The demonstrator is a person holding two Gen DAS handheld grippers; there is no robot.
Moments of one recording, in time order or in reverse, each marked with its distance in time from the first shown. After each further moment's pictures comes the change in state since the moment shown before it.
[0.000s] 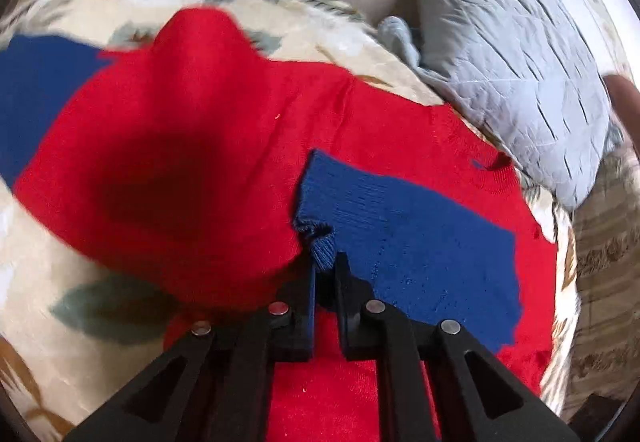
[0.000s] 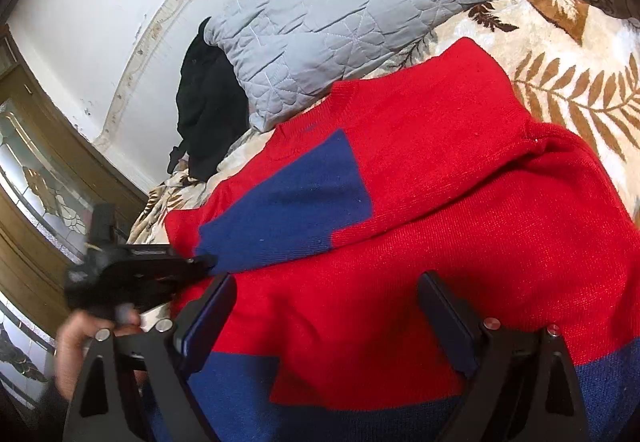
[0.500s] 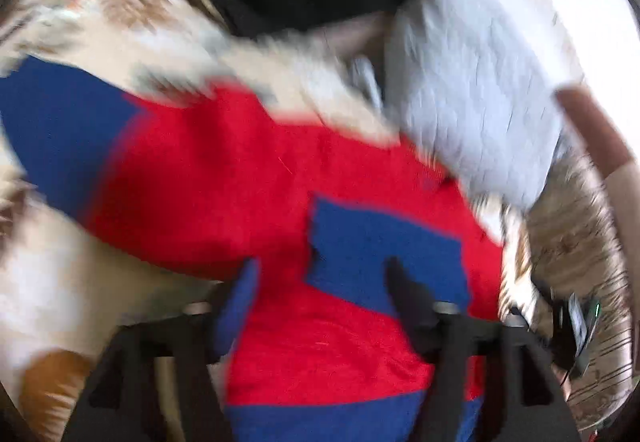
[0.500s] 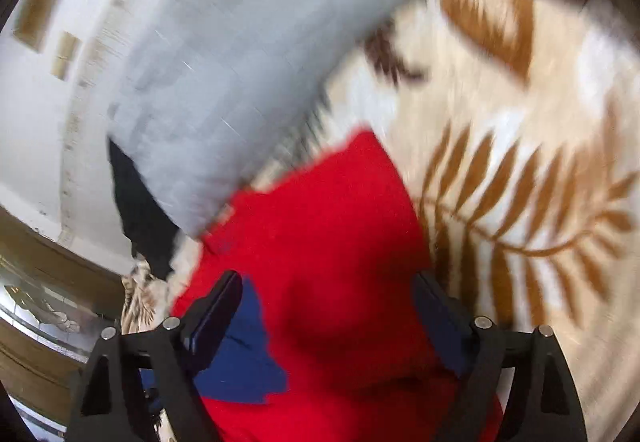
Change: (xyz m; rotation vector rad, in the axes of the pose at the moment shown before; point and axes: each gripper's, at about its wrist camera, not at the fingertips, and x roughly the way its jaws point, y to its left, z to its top) left arm -0.082 0.049 0.009 -0.007 -0.108 -0.161; right arm -0.020 -0.072 0.113 0.264 -0.083 -0.097
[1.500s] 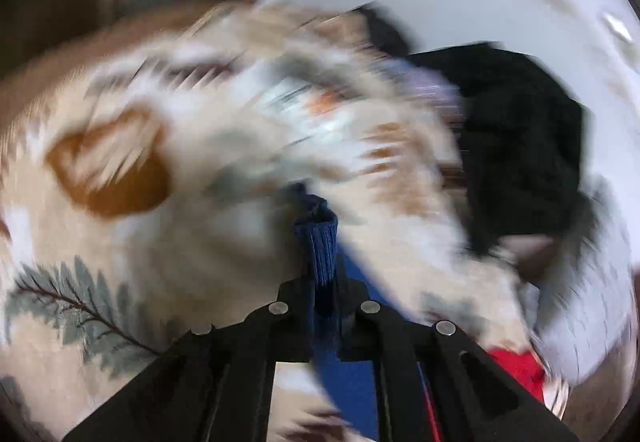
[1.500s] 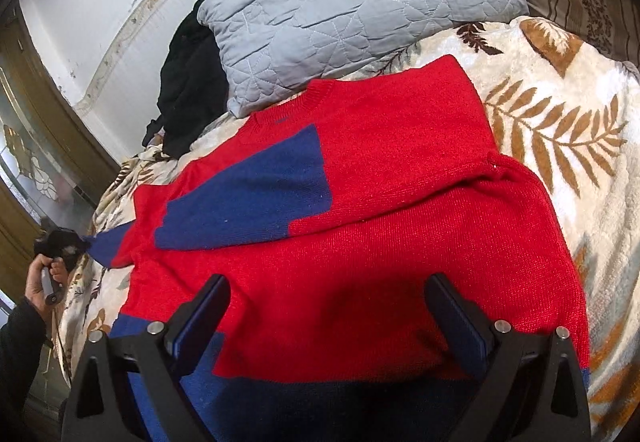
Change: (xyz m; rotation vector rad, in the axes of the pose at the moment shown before) left arm -0.081 0.171 0.134 -0.249 -0.275 0.295; right arm -0.008 0.027 -0.126 -0.378 0.070 -0.019
